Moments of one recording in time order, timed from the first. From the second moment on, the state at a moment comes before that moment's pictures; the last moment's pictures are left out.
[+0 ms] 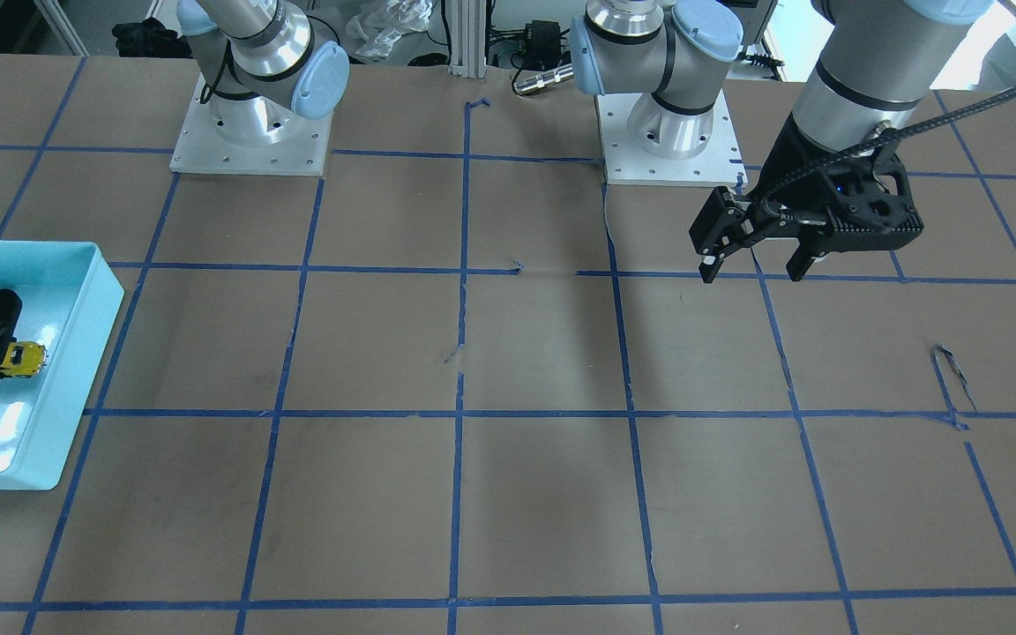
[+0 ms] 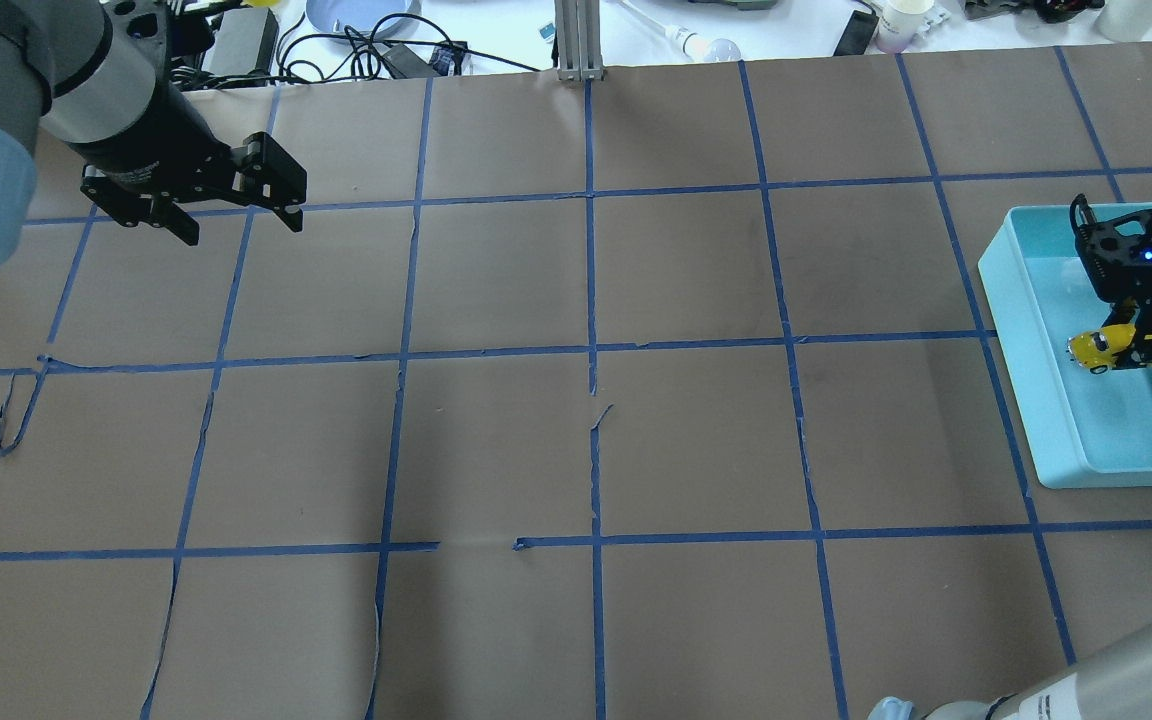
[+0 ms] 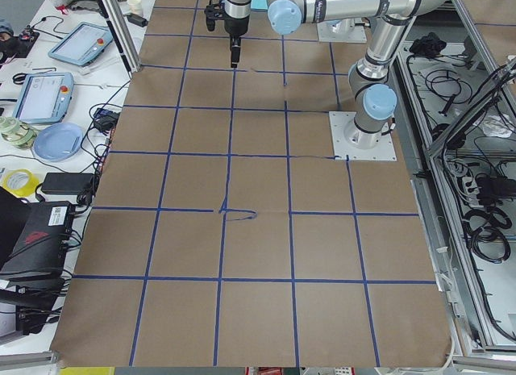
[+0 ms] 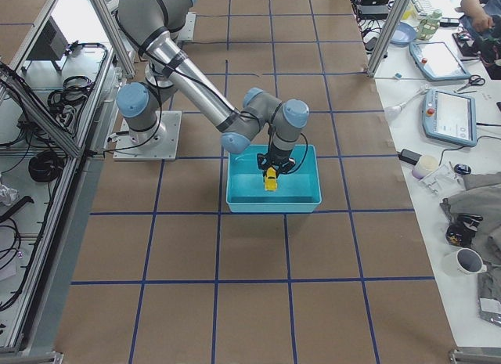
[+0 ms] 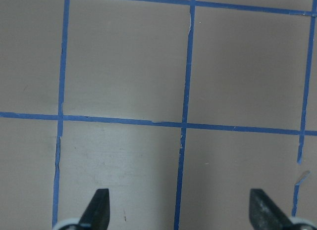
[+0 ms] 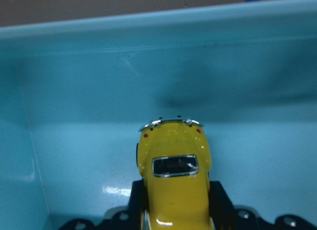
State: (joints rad) left arm -1.47 -1.56 -1.66 -1.38 1.53 0.02; right arm 1.00 -1.20 1.84 -2.13 -1.77 -2.07
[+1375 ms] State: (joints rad) left arm -1.47 -1.56 -1.65 -1.38 1.53 0.02; right arm 1.06 -1.50 1.71 -1.85 -1.67 -1.45
